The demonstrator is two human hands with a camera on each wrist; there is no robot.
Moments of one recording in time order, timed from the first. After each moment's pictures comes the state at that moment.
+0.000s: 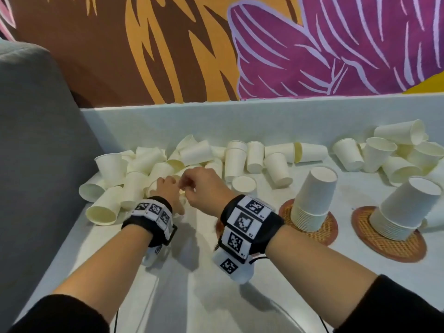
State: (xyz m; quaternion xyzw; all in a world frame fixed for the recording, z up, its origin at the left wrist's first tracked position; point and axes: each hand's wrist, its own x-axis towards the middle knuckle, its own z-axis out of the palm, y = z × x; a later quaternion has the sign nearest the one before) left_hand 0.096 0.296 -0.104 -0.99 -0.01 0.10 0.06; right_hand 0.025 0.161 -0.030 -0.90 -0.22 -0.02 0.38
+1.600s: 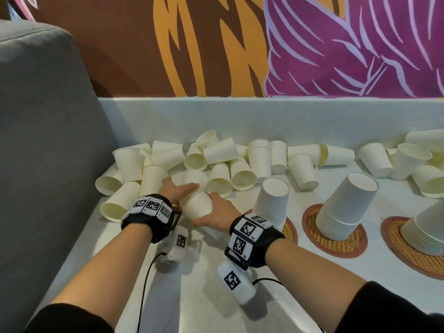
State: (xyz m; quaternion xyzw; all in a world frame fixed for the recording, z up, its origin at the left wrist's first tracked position) left_hand 0.109 0.348 -0.117 -0.83 -0.22 0.11 -0.51; right_hand 0.045 0.195 -0.103 -0.90 -0.06 0.19 0.39
